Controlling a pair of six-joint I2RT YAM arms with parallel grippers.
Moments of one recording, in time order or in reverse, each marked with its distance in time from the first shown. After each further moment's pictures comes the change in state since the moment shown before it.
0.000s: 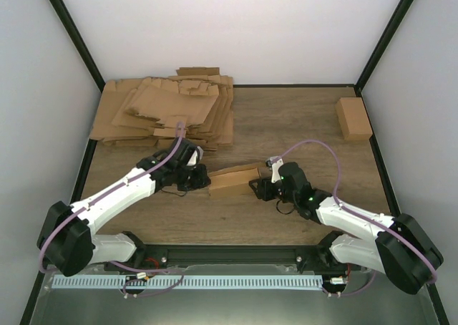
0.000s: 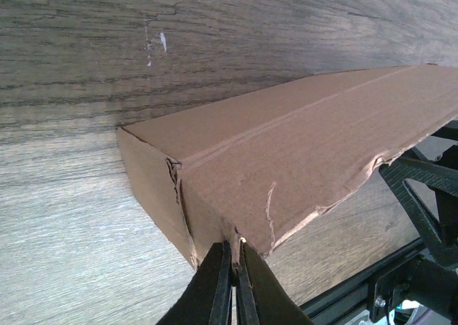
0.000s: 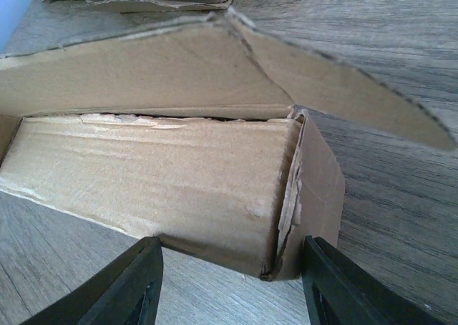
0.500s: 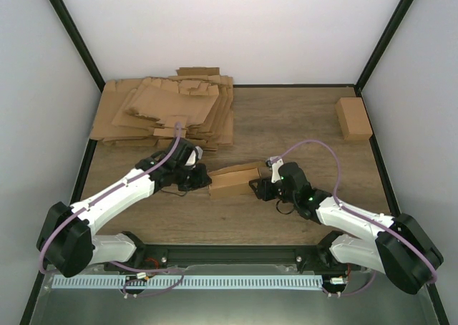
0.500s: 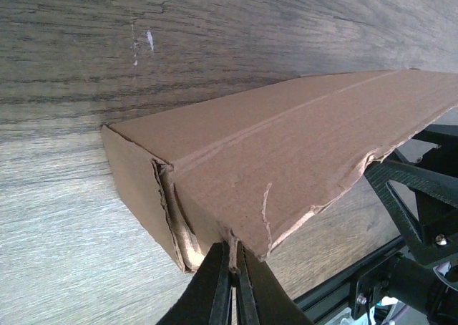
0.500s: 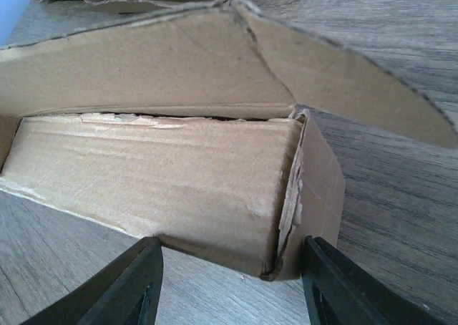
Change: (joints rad) left arm 0.018 -0.010 -0.031 0.053 0.047 -0.028; right arm 0.002 0.000 0.000 0.000 0.005 0.000
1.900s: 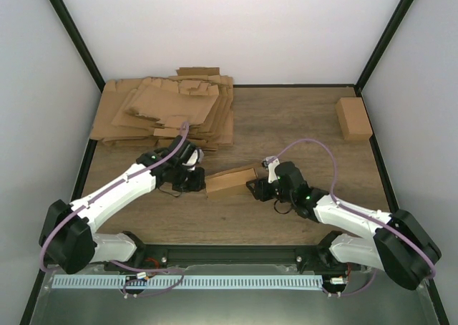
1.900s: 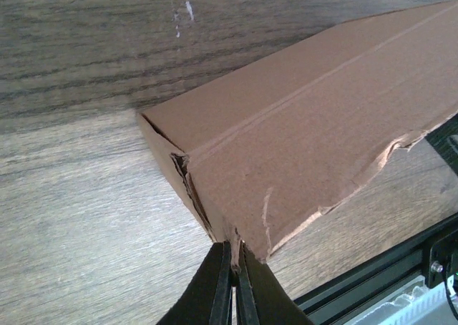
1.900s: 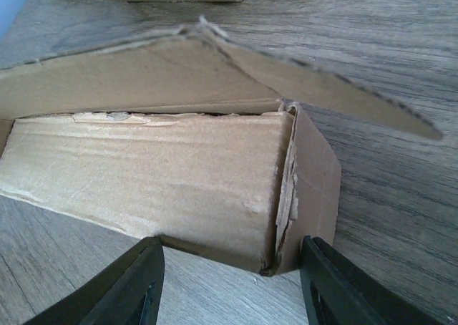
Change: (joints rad) left arm -0.005 0.025 0.093 -0.224 -0.060 0.198; right arm 0.026 0.030 0.027 -0.013 0.011 -0.018
